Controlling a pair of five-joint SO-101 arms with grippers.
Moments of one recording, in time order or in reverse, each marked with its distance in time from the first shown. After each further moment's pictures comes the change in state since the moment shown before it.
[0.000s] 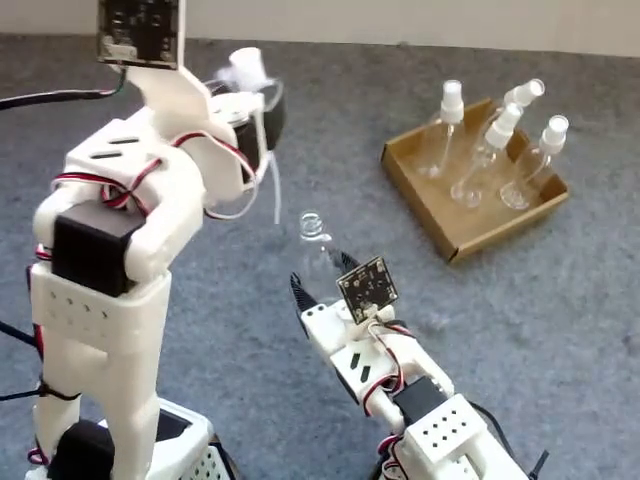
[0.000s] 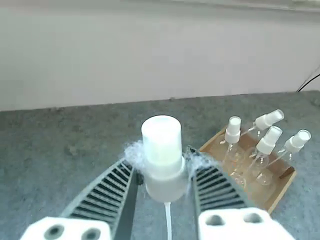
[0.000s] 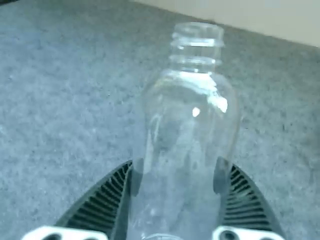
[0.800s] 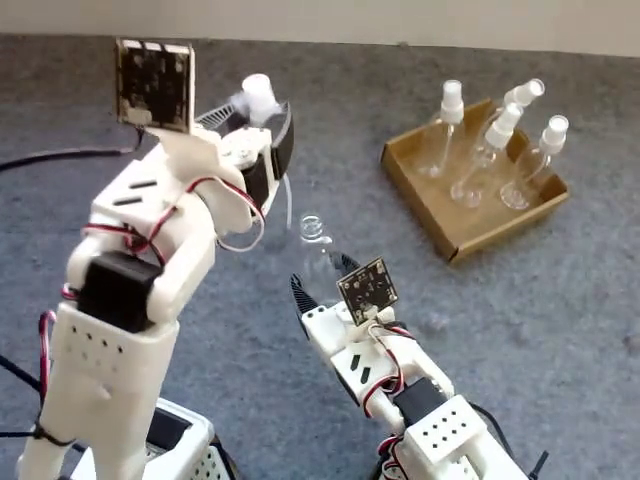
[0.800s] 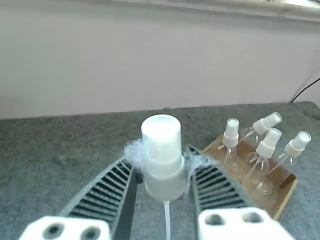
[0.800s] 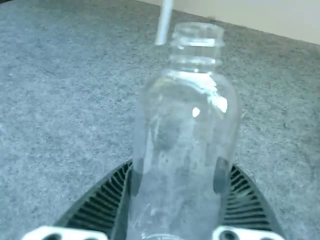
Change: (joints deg) left arm 0.8 -17.2 33.4 -22.7 0.0; right arm 0.0 0.0 0.4 -0.2 0.0
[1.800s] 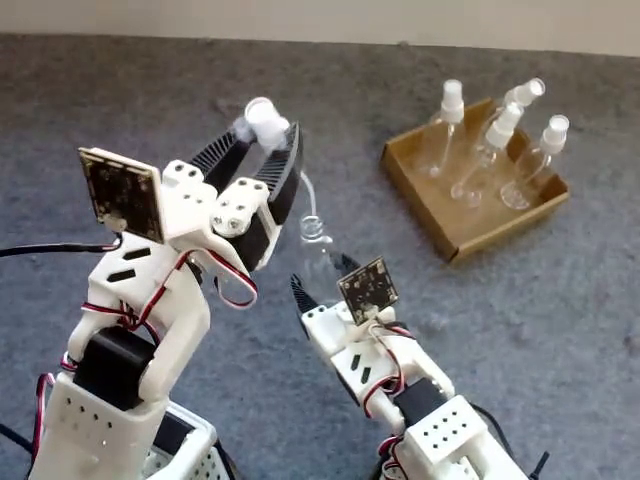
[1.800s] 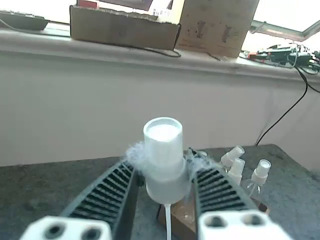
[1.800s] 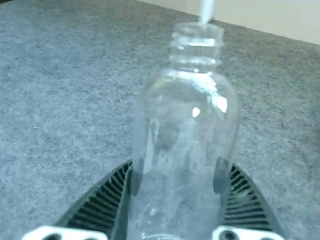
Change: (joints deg) left arm 4.8 -20.0 21.6 -16.4 0.0; right arm 1.1 0.0 0.0 0.0 0.0
